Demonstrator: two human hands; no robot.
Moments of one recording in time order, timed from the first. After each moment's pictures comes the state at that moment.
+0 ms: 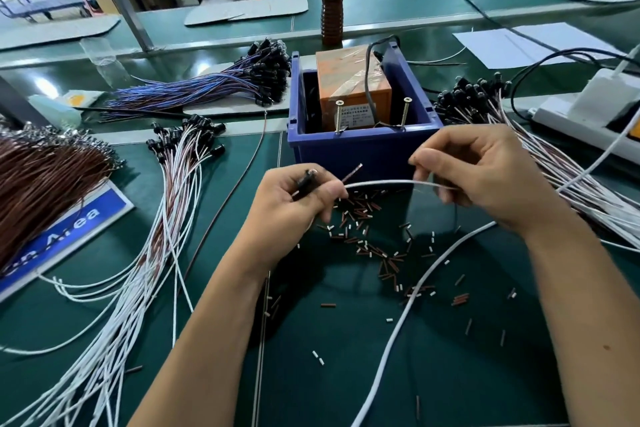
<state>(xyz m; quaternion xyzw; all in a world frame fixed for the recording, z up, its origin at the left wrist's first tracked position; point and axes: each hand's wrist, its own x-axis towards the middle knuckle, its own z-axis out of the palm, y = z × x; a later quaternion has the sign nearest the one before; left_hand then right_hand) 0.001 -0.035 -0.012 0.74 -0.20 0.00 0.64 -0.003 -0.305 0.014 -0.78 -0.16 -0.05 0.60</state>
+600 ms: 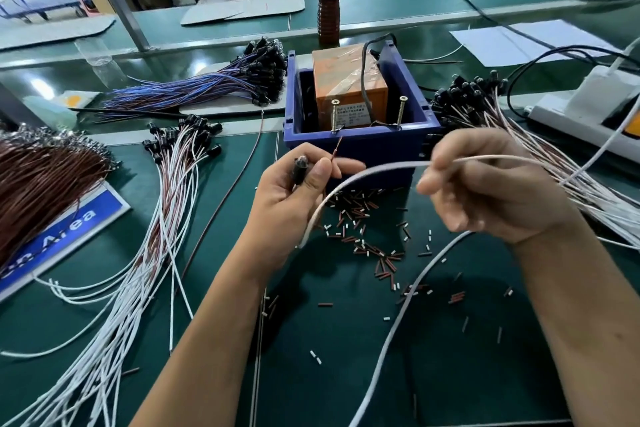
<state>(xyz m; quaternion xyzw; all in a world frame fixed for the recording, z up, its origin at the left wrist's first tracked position) -0.006 -0.046 -0.004 0.62 -0.24 -0.02 0.75 -0.014 -0.304 0.015 -0.48 -0.37 0.16 0.78</state>
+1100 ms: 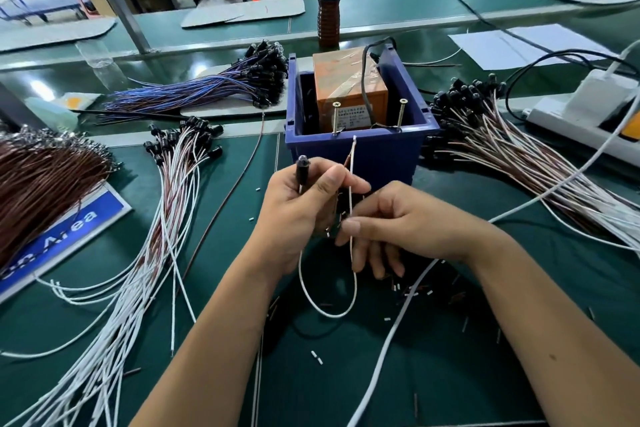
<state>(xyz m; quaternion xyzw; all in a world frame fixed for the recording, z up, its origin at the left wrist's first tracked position) -0.009 -0.054 -0.007 0.61 -0.18 -0.07 0.77 -0.012 -0.248 -0.003 -0.74 -0.22 0.26 0.58</state>
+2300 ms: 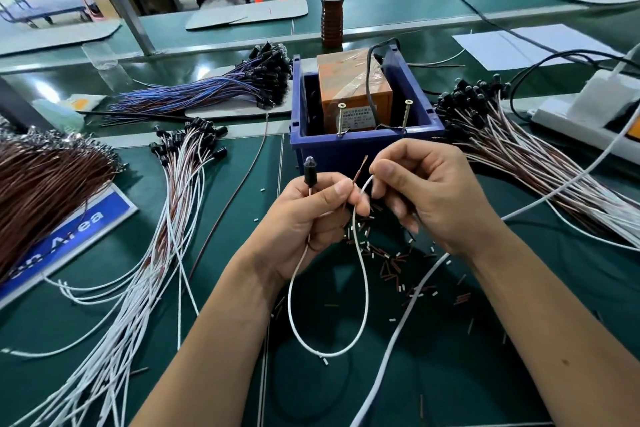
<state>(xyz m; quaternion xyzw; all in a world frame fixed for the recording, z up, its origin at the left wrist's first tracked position) -0.007 -0.046 -0.007 0.49 -0.19 -0.26 0.81 -0.015 -0.247 0.002 -0.67 -0.18 -0.03 0.72</state>
